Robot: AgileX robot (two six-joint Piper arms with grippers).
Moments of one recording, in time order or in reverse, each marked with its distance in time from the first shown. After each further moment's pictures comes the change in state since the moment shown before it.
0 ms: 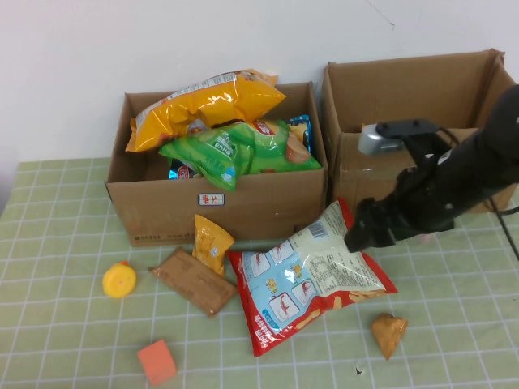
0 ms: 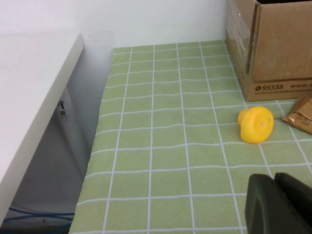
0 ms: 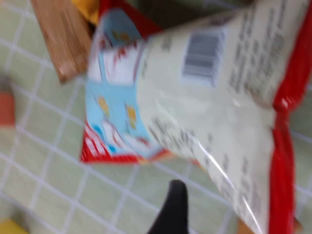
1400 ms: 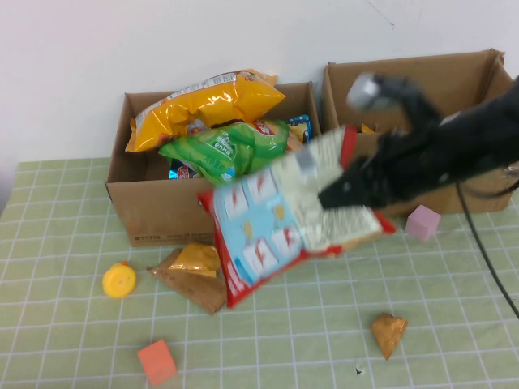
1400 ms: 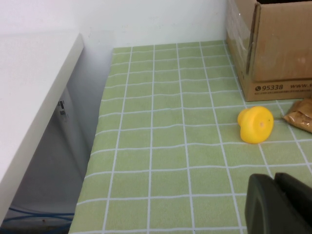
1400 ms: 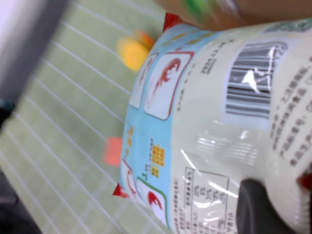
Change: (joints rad) right arm 0.000 -0.060 -0.019 0.427 0.053 -0.357; left arm 0.000 0.000 -0.001 0.000 0.000 0.000
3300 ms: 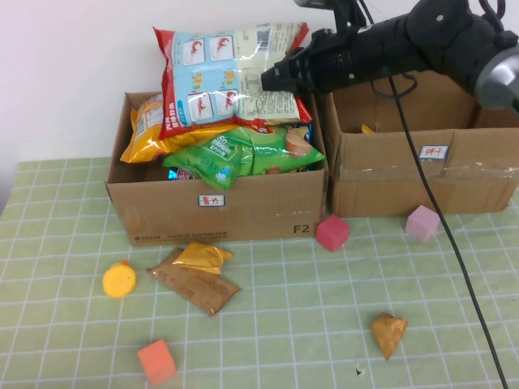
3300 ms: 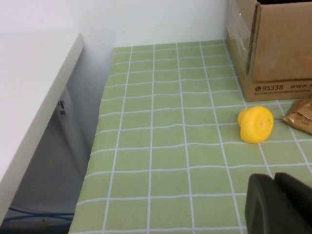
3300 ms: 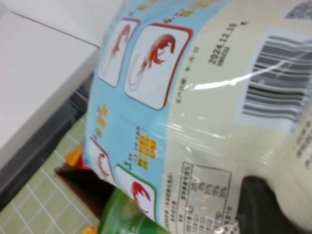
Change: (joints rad) right arm -0.001 0.615 -0.988 -0.060 0.005 0.165; left arm 0.000 0.000 0.000 0.000 0.000 0.000
